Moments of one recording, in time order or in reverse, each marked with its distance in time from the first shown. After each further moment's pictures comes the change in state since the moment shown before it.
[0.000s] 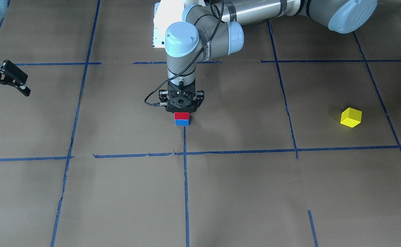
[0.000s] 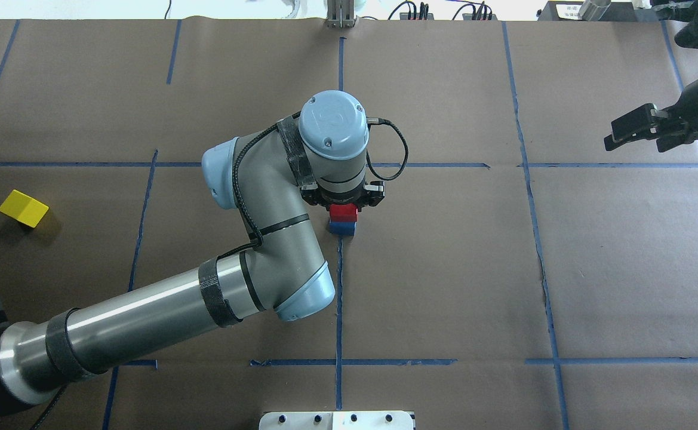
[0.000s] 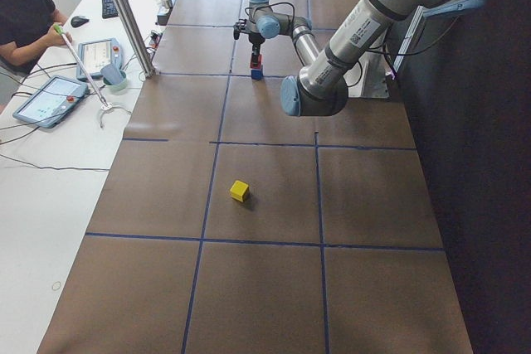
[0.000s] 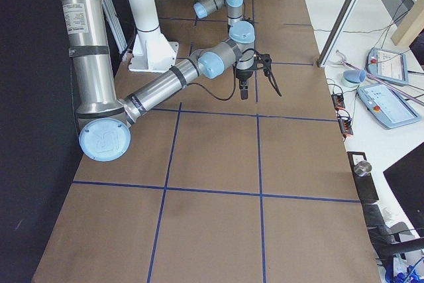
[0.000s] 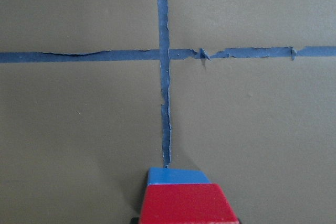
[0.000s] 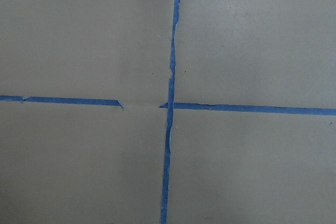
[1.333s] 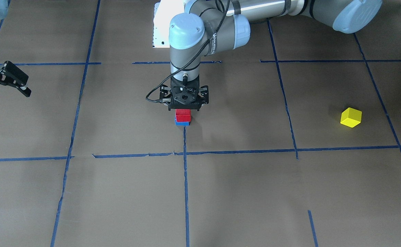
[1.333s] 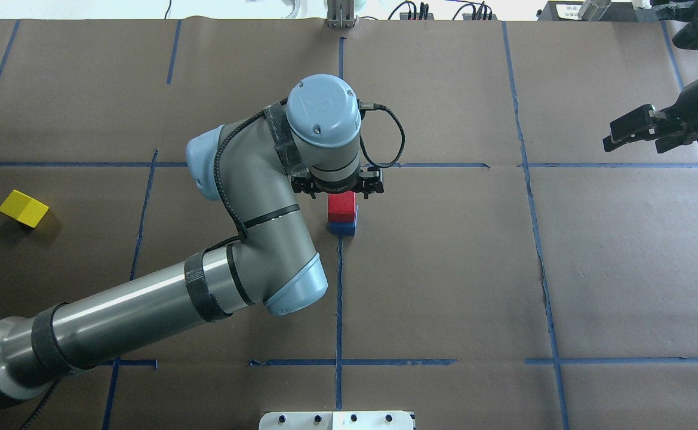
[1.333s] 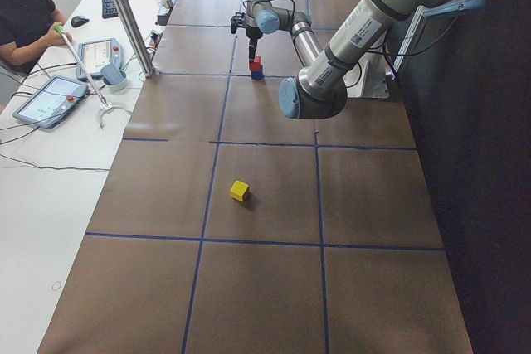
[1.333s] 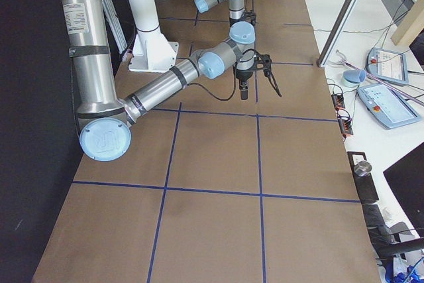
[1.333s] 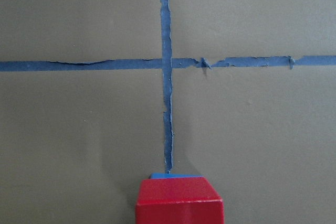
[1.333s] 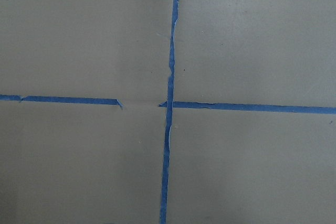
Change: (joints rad) left arm -0.056 0.055 -0.143 0.050 -0.009 0.006; right arm -0.003 0.001 -0.005 -0.001 0.000 0.002
